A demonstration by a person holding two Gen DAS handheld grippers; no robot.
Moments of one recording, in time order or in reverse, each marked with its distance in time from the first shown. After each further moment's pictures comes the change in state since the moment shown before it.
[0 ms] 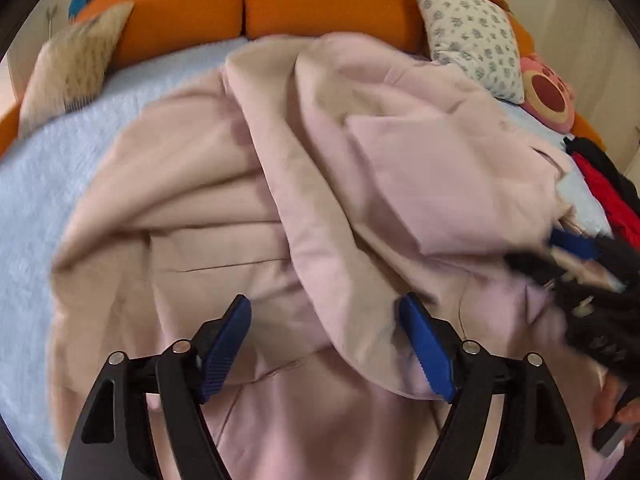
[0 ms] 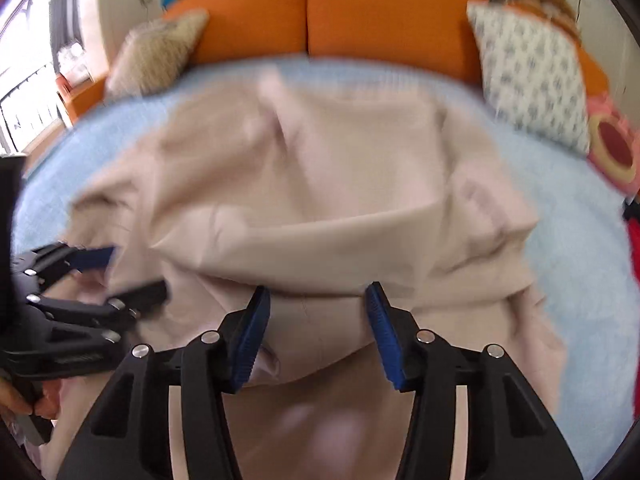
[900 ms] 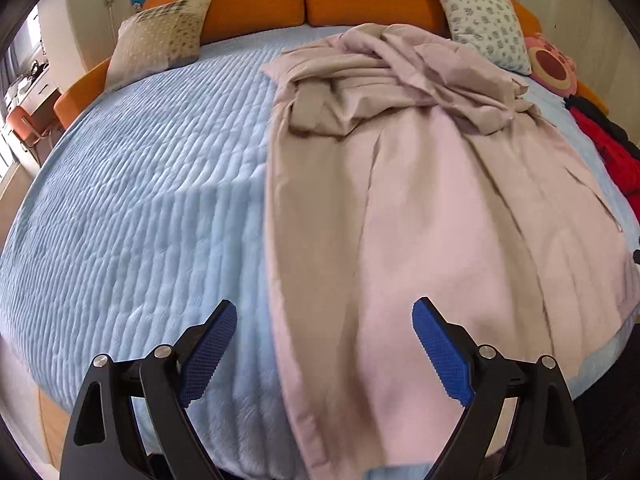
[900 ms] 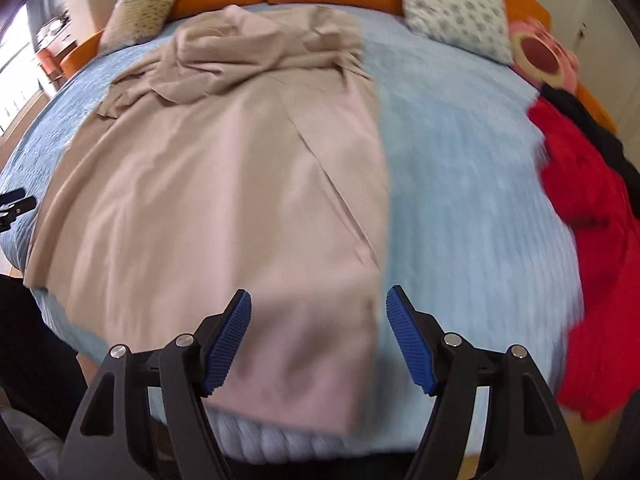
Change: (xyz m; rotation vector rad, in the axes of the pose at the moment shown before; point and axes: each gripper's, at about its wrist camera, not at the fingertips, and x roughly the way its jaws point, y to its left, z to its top) left arm -0.193 0.067 -0.196 0.014 0.054 0.163; right arm -0.208 -0.071 -0.221 0.059 0.173 -0.093
